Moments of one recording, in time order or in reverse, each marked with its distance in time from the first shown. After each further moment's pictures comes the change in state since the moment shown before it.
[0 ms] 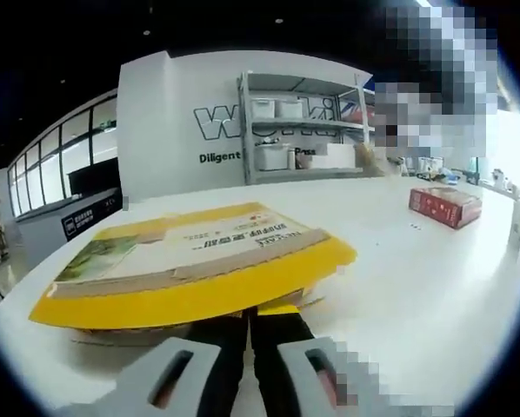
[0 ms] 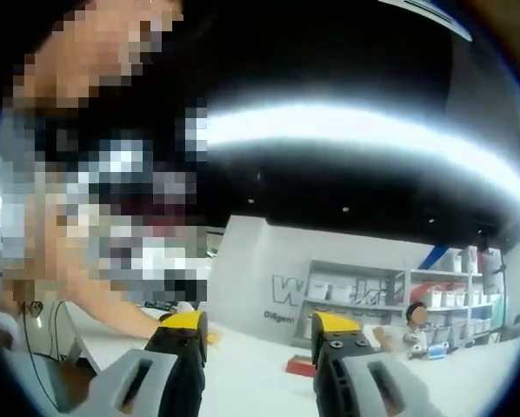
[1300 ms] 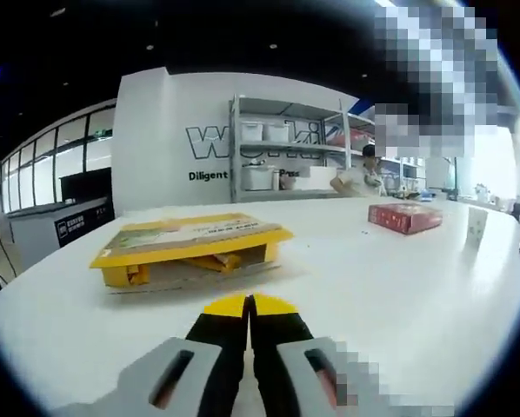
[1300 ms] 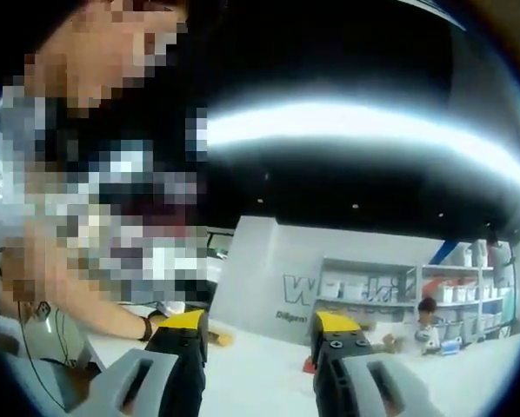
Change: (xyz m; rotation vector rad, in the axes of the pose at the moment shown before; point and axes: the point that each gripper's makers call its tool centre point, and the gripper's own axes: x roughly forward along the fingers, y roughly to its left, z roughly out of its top) left arm -0.101 -0.005 -0.008 -0.048 -0.111 -0.085; right arm 0.013 0.024 -0.011 0.034 -0.003 0.050
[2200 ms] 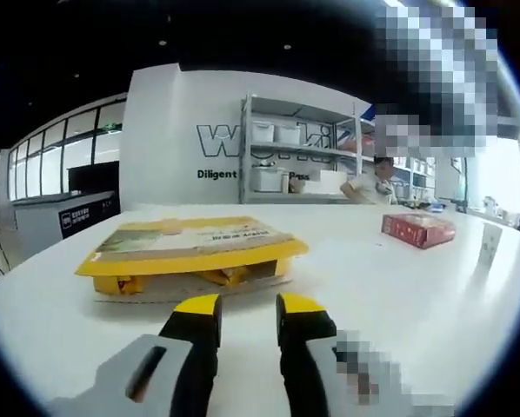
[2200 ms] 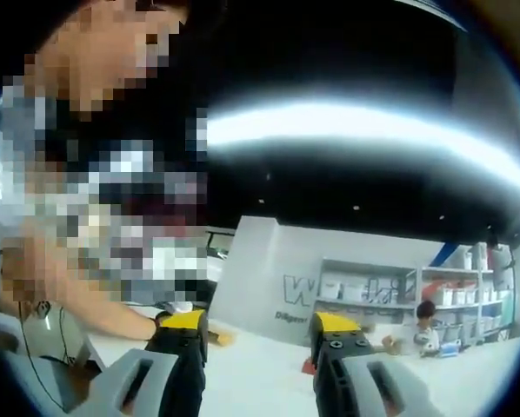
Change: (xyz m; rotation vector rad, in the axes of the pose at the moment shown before) left arm 0.039 0.005 0.002 -0.037 0.021 0.059; right arm -0.005 0.000 0.002 -0.018 -0.001 -0.004
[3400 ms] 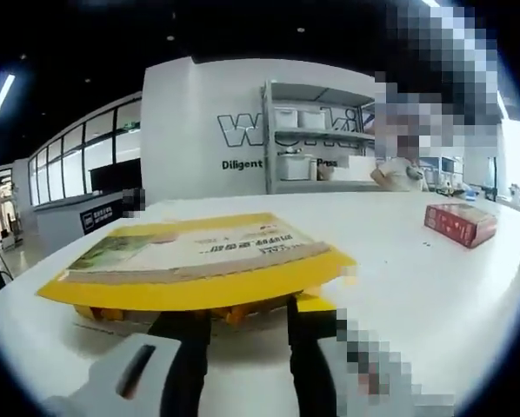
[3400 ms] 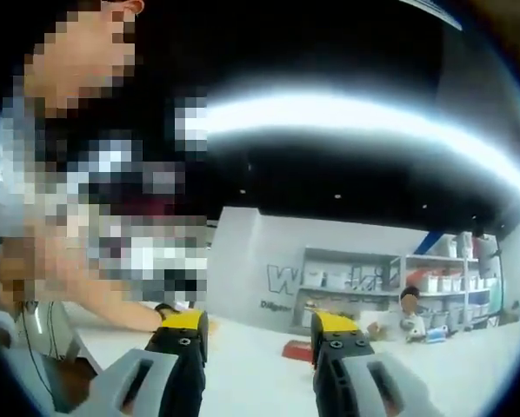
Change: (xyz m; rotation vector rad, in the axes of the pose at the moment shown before) left arm 0.062 0.003 0.005 0.025 0.037 0.148; right arm -0.014 -0.042 -0.033 0.022 0.052 -0.082
